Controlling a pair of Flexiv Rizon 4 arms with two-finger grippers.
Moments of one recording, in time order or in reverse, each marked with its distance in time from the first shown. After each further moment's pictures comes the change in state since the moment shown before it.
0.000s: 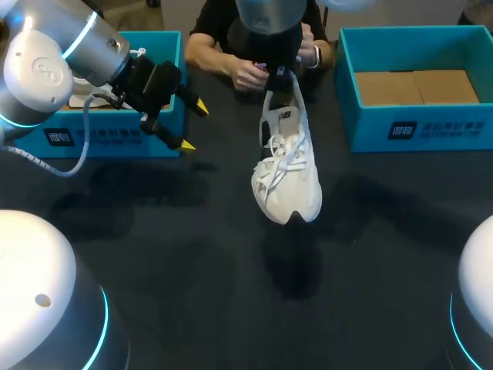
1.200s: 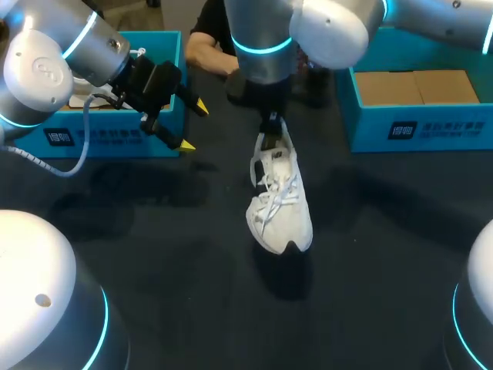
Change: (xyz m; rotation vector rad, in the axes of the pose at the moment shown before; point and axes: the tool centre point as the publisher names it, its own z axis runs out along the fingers) left arm 0.000 0.000 0.000 0.000 0.000 0.000; right arm 0.040 0.023 0.091 -0.032 0.101 -0.048
